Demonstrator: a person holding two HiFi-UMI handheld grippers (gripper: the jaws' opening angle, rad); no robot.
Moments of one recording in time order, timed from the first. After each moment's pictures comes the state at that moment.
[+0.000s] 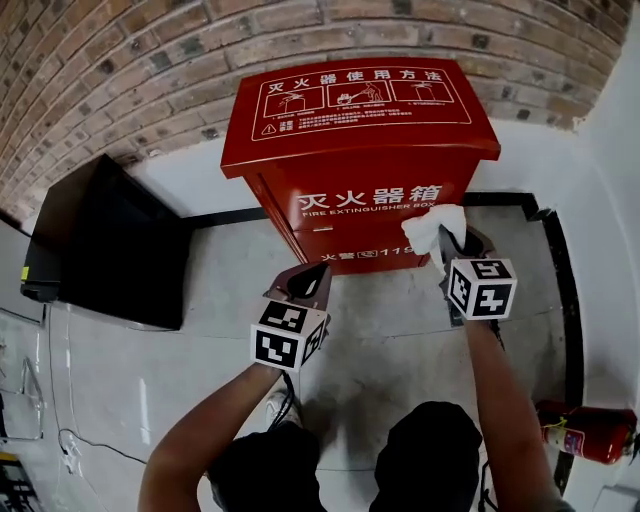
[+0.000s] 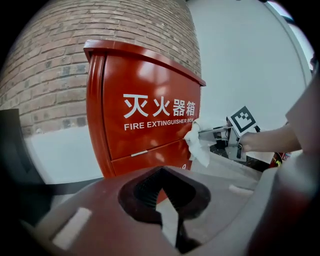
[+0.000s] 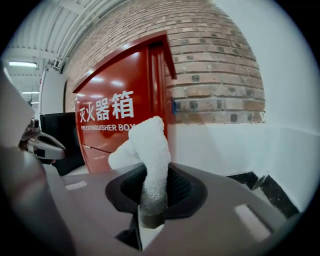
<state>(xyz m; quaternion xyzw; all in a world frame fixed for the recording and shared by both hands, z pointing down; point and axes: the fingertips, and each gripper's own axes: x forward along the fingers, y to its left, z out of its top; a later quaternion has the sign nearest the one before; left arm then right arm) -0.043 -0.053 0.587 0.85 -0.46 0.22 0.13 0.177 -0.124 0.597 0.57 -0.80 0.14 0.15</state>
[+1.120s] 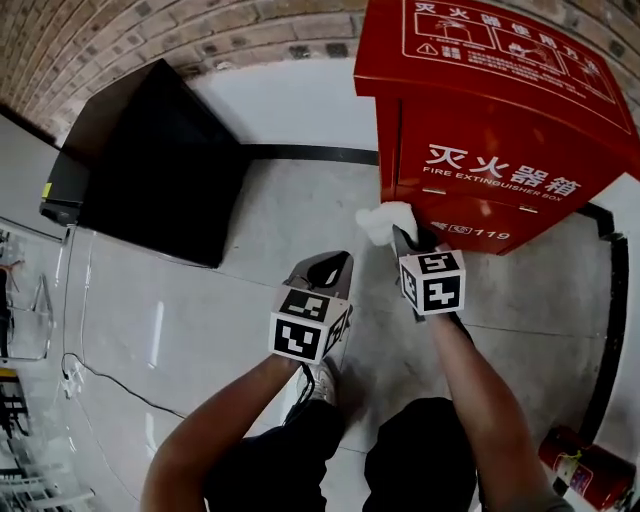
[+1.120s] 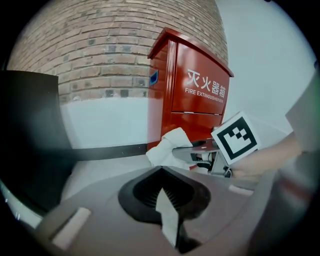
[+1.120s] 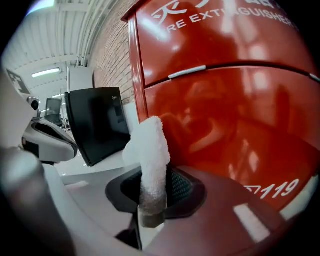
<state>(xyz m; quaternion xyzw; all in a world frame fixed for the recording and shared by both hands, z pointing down) -0.171 -0.017 0.660 0.78 -0.54 0.24 0.21 -0.096 -0.104 0.713 0.40 -0.88 0.18 0.20</state>
